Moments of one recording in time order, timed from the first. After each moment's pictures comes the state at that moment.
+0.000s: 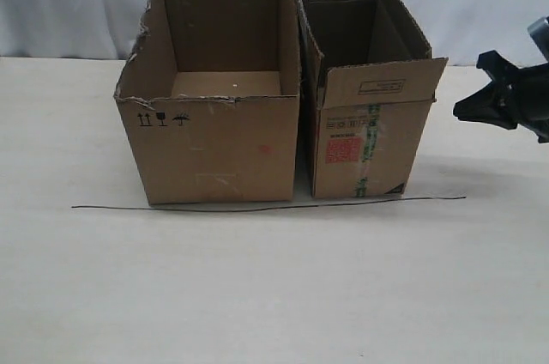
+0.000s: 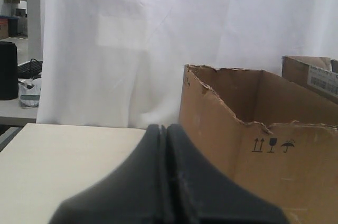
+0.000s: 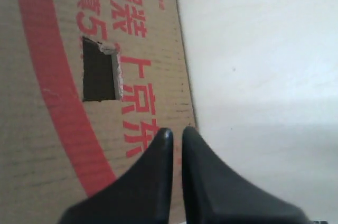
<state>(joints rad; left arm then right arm) -0.11 0.00 0.00 0.10 0.02 -0.18 -0.18 1.97 -1.24 1.12 0.88 -0.78</state>
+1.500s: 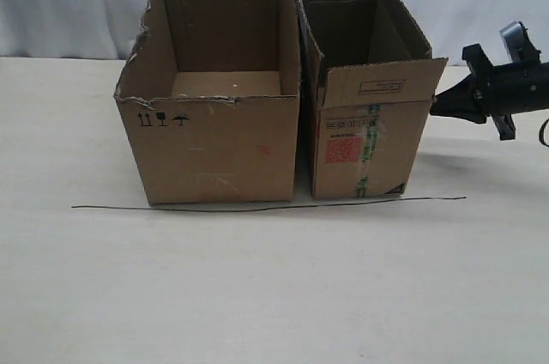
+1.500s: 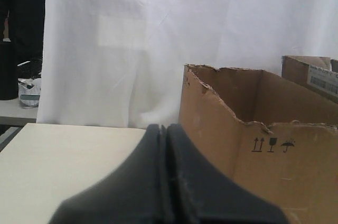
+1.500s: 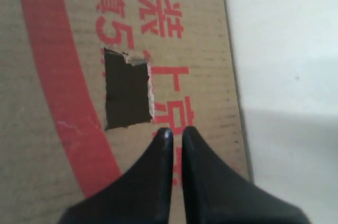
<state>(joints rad) -0.11 0.00 0.00 0.10 0.02 -0.18 -0.16 2.19 -1.46 1.17 1.09 -0.73</state>
